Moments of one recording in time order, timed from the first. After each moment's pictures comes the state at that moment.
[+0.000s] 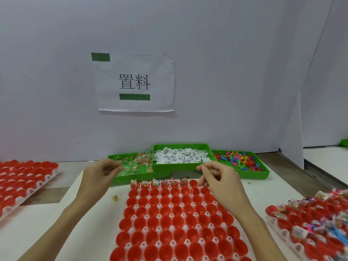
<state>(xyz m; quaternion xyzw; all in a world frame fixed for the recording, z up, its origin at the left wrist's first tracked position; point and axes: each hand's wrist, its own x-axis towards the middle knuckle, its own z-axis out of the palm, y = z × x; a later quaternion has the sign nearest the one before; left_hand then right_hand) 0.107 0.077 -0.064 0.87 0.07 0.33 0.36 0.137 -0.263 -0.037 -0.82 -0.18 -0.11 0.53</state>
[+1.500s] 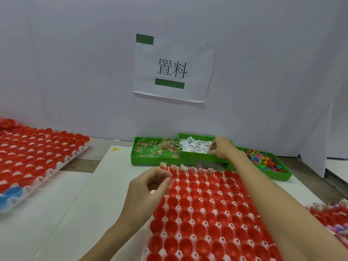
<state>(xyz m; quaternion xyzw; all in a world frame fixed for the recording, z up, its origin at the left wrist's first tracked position) 0.016 0.010 -0.089 0.77 0.01 0.29 0.57 0.281 -0.183 -0.030 -0.97 -0.17 -0.01 0.15</state>
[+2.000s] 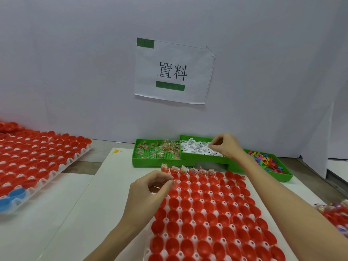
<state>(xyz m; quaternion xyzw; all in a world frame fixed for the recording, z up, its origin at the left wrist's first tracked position) 0.014 0.008 -0.087 0.77 0.03 0.27 0.58 0.274 -0.198 -0.025 -0.93 -0.18 -0.07 0.33</state>
